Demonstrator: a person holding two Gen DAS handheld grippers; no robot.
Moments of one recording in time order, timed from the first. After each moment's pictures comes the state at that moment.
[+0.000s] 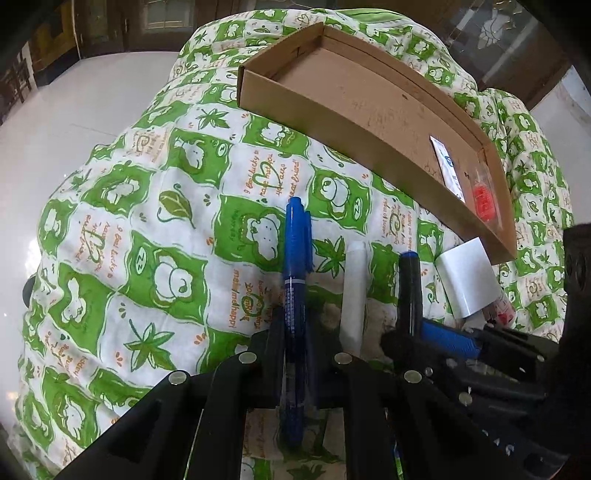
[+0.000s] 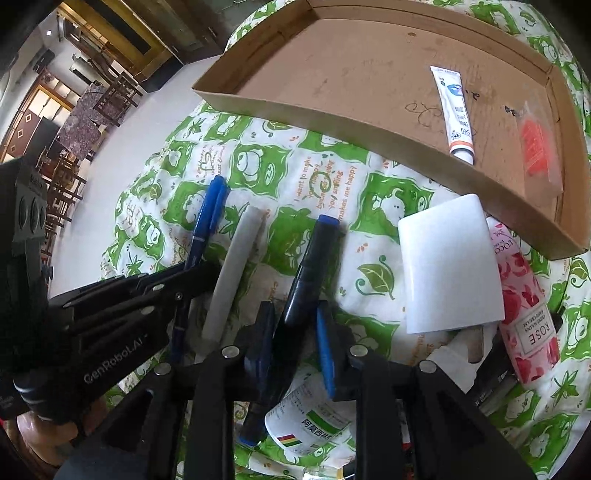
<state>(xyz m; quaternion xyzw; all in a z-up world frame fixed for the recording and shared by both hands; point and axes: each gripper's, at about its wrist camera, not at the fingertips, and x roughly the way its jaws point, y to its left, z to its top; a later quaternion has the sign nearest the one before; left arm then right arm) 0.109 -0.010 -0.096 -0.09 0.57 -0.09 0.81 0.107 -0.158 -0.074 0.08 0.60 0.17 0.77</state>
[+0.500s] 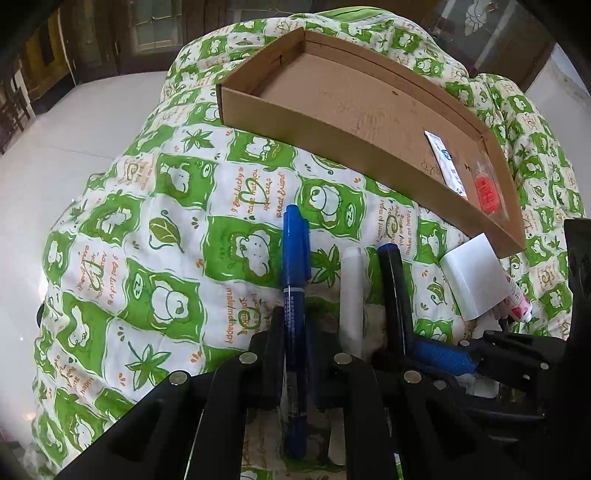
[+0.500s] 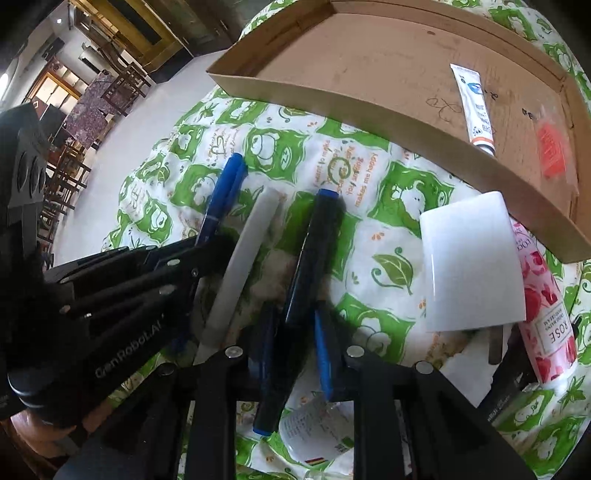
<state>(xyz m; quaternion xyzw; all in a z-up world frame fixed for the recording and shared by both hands) 0.120 -0.034 -0.092 -0.04 0.55 -0.09 0.83 0.106 -0.147 -0.079 0.07 0.60 0.19 0.77</state>
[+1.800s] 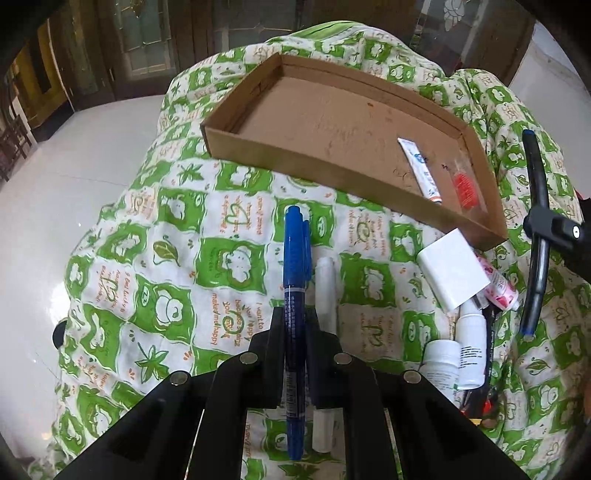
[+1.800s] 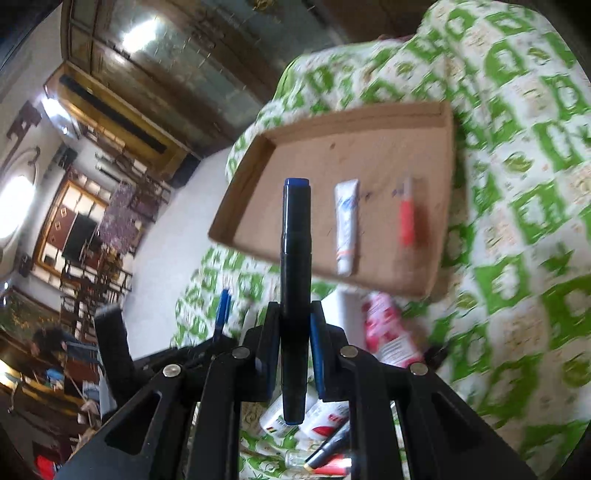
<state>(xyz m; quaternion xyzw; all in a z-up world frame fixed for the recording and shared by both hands) 0.097 -0.050 -0.061 0.00 0.53 -0.09 0.84 0.106 -0.295 0.003 0.26 0.48 0.17 0.82</state>
